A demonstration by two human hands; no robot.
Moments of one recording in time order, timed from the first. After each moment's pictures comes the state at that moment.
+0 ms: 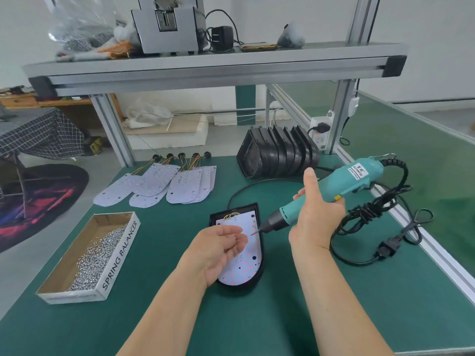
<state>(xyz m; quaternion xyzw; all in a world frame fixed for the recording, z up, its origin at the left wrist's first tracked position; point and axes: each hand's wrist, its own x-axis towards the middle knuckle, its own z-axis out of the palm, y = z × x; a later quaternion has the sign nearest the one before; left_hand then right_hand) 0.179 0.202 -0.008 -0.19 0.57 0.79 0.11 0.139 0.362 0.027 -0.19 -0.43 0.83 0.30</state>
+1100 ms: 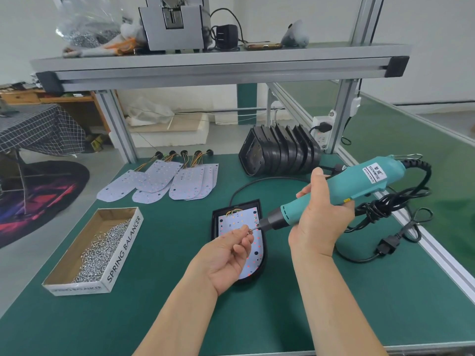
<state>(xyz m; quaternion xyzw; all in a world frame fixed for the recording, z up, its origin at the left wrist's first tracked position) 0.201 0.213 -0.008 -0.25 0.32 0.90 0.18 0.170 0.349 0.046 -0.14 -0.40 0.84 0.34</state>
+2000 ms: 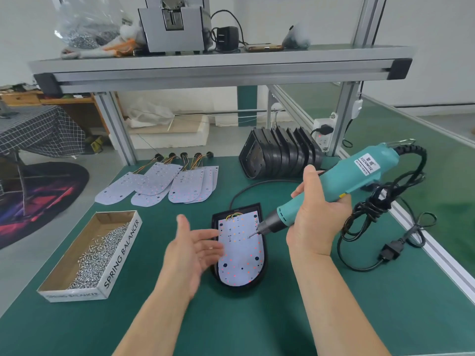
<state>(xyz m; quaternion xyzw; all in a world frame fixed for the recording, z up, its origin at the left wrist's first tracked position) 0.189 0.164 -0.023 -0.27 0.55 0.79 0.01 0.161 0.343 0.049 -0.09 -0.42 0.83 0.35</state>
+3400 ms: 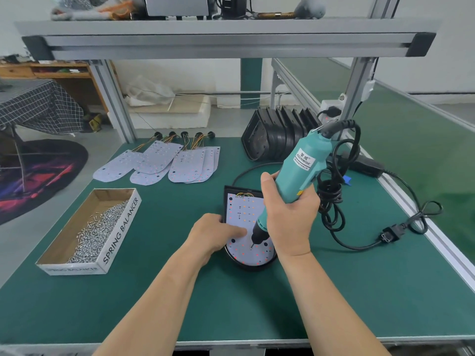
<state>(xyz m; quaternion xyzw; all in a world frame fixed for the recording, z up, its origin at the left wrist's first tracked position) 0.171 0.187 -0.033 -0.19 0.82 0.53 0.14 0.166 0.323 0.002 0.03 -0.63 0.71 0.33</state>
